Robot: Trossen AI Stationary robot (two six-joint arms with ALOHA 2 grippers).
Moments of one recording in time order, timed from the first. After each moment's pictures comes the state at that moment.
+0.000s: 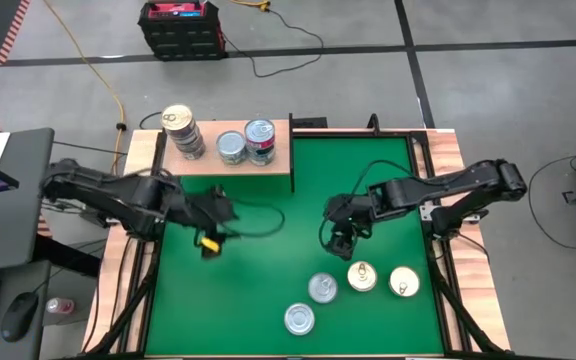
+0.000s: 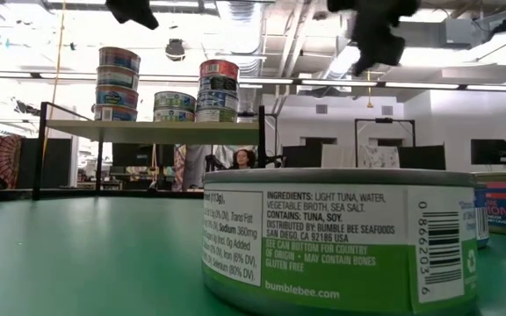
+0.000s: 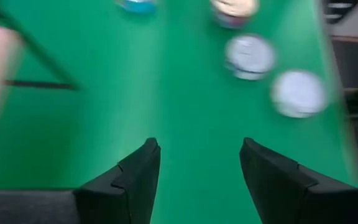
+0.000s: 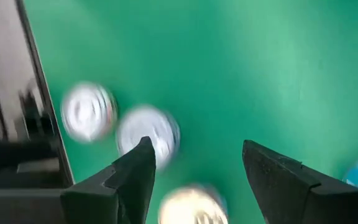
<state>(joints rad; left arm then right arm) -0.26 1.15 1.20 -0.81 -0.19 -0.28 0.15 1.44 1.24 -0.81 -0.08 0.59</state>
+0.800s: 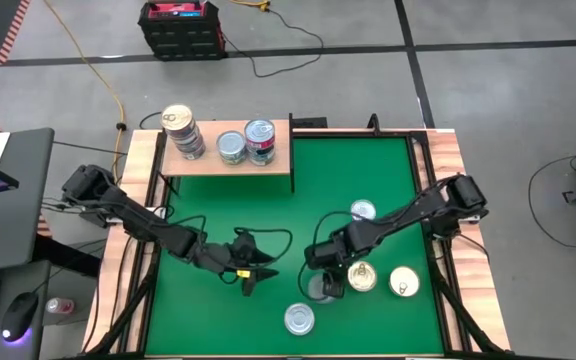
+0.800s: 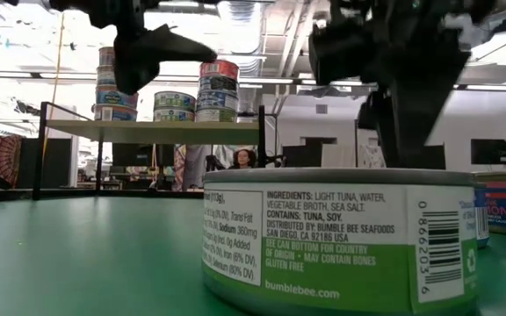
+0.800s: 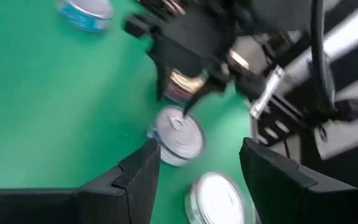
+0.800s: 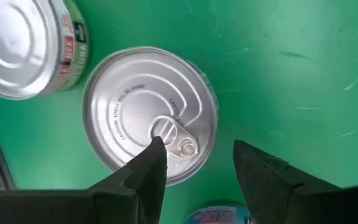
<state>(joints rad) -0.47 1.44 0.77 0.35 -0.42 -0.81 0.32 1.81 1.24 -0.70 -0.17 0.55</state>
